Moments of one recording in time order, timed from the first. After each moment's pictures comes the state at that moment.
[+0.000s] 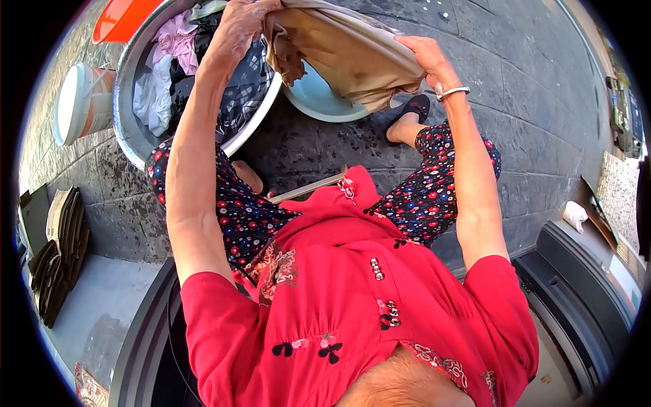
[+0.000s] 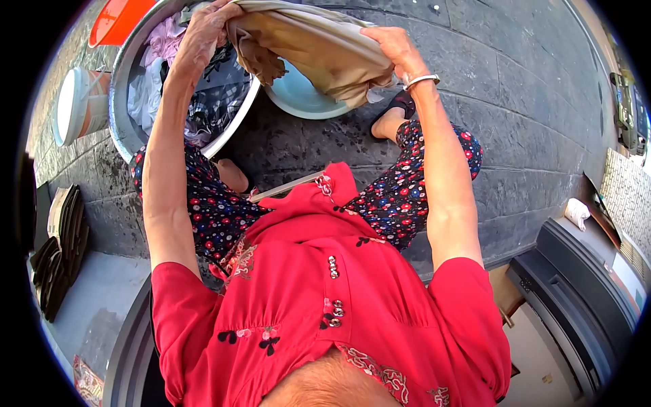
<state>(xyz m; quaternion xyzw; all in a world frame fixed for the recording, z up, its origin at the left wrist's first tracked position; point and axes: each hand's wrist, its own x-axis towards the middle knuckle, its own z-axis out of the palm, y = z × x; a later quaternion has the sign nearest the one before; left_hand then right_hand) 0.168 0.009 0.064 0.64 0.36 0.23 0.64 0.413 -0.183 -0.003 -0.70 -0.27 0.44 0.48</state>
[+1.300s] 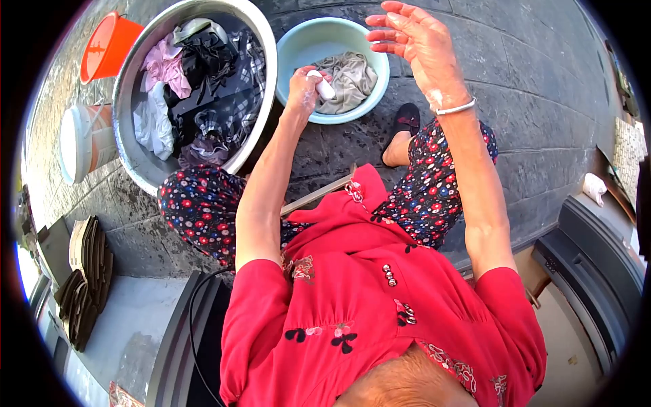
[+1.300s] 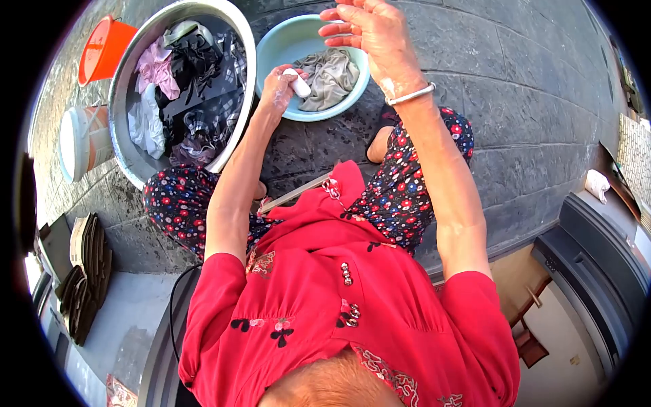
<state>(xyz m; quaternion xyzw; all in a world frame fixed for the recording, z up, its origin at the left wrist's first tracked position) 0.214 -0.097 -0.157 0.30 0.41 0.18 0.84 0.385 -0.194 0.062 -0.54 -0.16 0.53 0.63</state>
